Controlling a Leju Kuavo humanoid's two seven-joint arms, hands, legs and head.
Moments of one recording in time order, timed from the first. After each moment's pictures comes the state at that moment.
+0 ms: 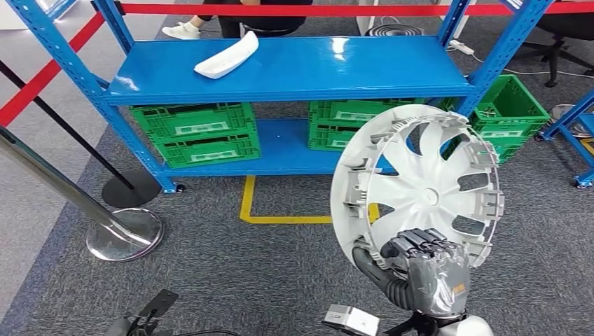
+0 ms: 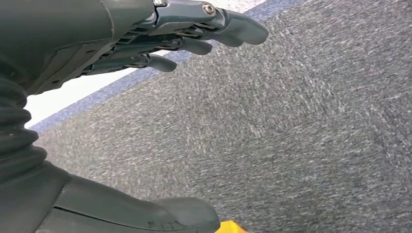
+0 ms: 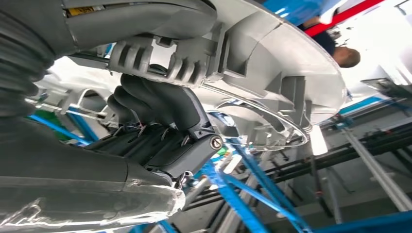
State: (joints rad) left arm -0.08 -0.23 1.03 -0.19 -1.34 0.22 -0.49; right arm 0.16 -0.09 0.47 -1.74 1.21 -0.69 -0.09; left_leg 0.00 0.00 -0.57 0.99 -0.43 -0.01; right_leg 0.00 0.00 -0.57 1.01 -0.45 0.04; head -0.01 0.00
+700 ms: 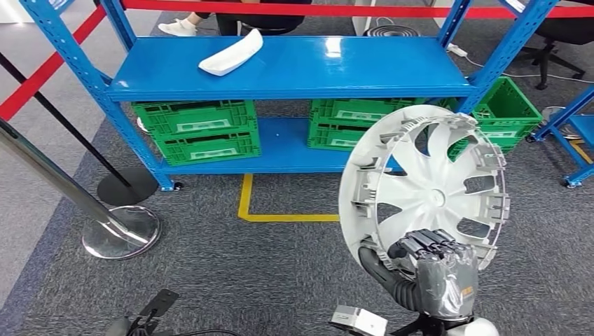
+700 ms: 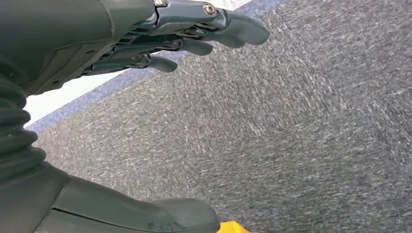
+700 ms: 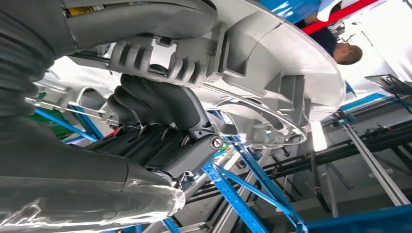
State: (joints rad) left arm -0.08 -0.24 1.03 -0.19 -1.34 0.22 -0.49; right arm 0.18 -0.09 0.44 -1.76 1.20 -0.69 -0.11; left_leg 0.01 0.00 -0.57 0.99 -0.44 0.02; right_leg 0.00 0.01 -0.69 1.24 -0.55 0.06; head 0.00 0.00
